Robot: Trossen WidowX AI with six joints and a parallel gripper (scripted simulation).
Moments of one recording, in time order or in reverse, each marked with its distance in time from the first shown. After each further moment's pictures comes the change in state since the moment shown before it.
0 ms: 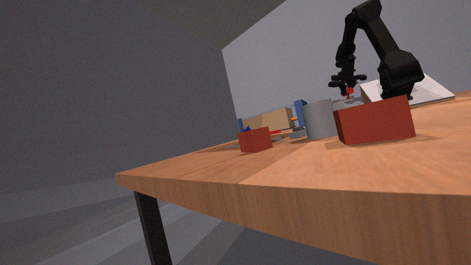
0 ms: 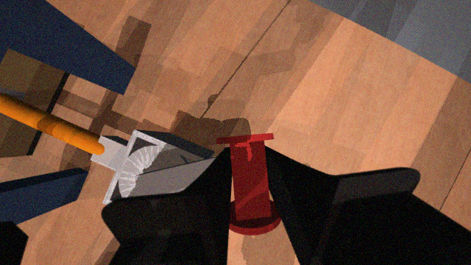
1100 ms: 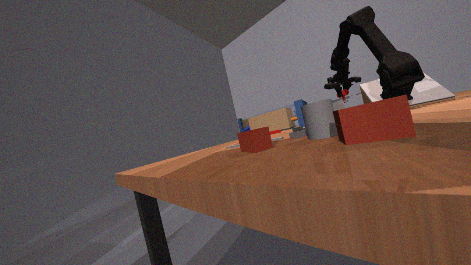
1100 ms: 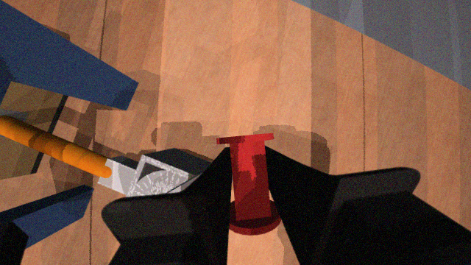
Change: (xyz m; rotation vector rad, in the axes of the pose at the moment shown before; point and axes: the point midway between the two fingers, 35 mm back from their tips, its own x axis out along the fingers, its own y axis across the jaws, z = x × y) arm 0.012 0.009 0.026 0.012 0.011 -0.010
